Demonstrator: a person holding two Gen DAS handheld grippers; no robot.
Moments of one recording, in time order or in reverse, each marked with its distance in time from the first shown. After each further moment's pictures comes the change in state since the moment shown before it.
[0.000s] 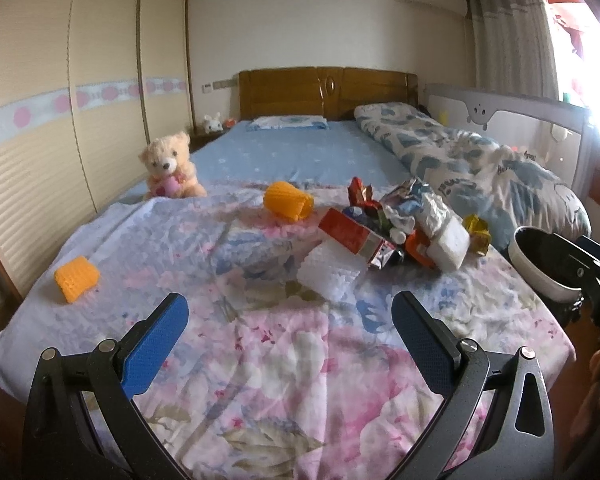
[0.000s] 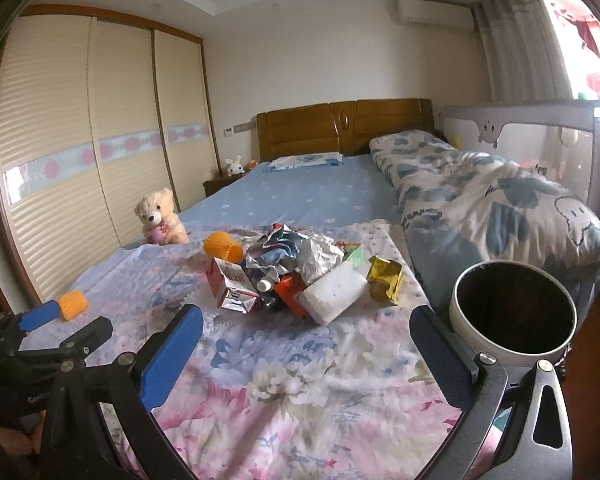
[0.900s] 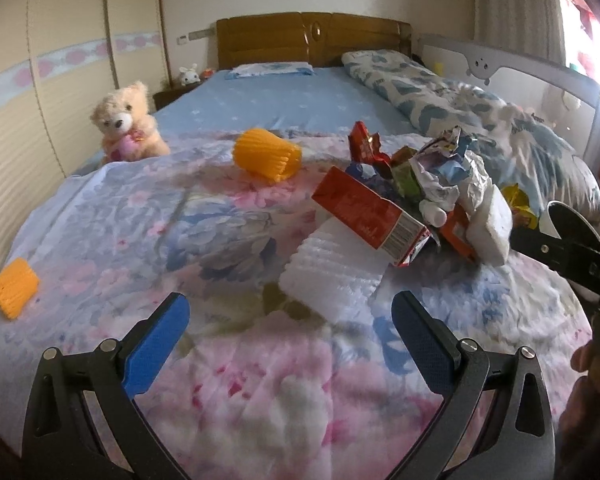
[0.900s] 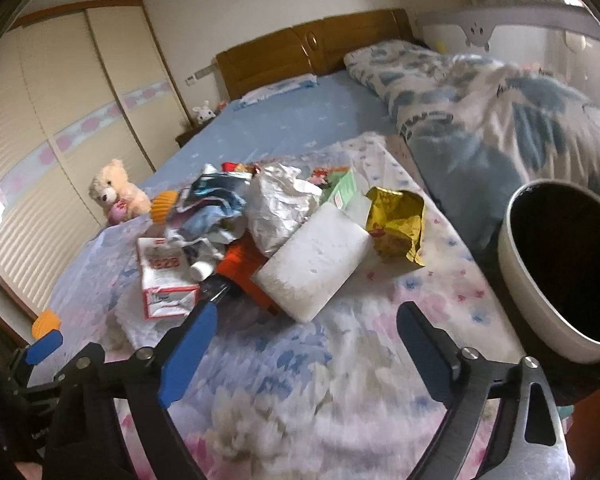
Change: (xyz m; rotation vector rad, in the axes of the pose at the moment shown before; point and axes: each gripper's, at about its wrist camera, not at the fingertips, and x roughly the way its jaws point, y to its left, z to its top) left arm 0.119 -0.008 0.019 0.035 0.207 -0.062; right arm 0.133 -0.047 0.005 0.197 0.289 -0.007
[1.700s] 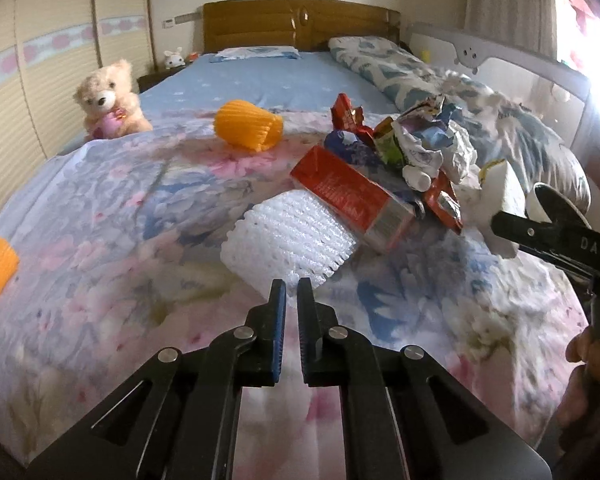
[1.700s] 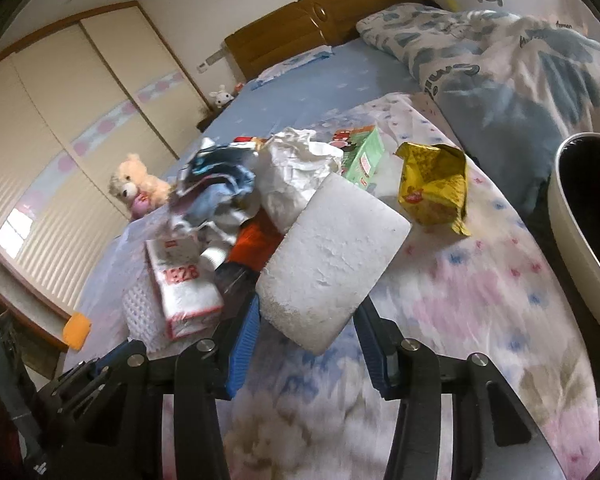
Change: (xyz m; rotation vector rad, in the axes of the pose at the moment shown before) left arm -0.004 0.000 -0.020 -0.015 0.047 -0.063; right arm 0.016 -0.004 -0.007 0.066 0.091 0.144
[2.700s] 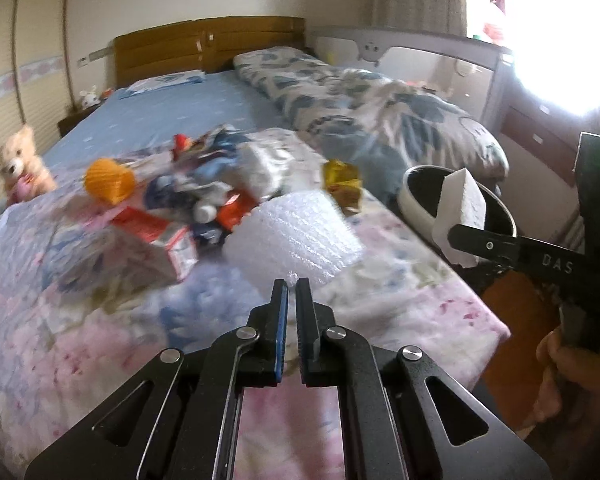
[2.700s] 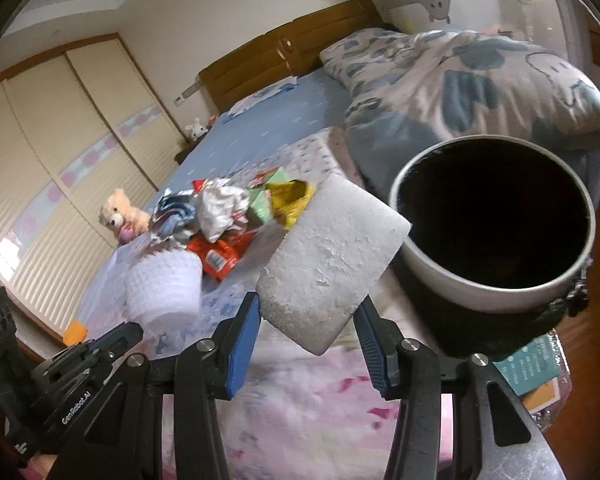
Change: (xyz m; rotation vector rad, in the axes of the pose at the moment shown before) left arm -0.035 -0.127 0.009 0.200 -0.047 -0.252; right arm -0.097 -0.074 -0.019 0.060 -0.102 -0.078
